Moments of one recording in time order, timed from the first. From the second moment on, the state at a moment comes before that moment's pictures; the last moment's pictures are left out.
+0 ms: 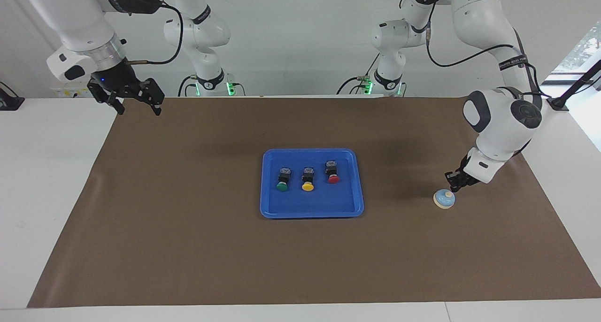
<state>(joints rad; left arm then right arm) 0.08 0.31 -0.07 -1.84 0.00 2.18 0.01 0.01 0.00 -0.04 -1.57 0.01 1.53 0.03</state>
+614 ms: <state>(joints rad) 0.08 0.32 -0.07 -1.89 0.01 2.28 0.01 0.01 0.00 -0.04 -1.57 0.01 1.53 0.03</state>
